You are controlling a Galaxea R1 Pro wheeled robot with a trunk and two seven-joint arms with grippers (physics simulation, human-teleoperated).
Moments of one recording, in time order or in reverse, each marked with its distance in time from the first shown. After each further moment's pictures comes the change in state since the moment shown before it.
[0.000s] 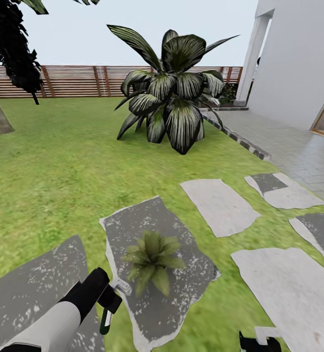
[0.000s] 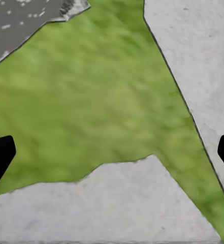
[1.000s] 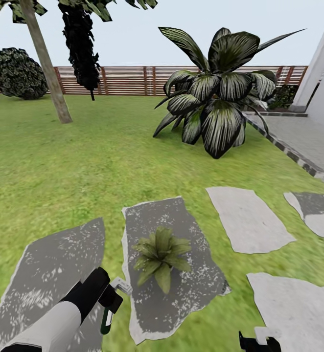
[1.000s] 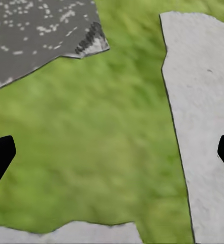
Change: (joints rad) left arm 0.000 -0.004 0.001 -0.003 0.000 0.001 0.000; right arm 0.000 0.001 0.000 0.000 0.000 0.000 0.000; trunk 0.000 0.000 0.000
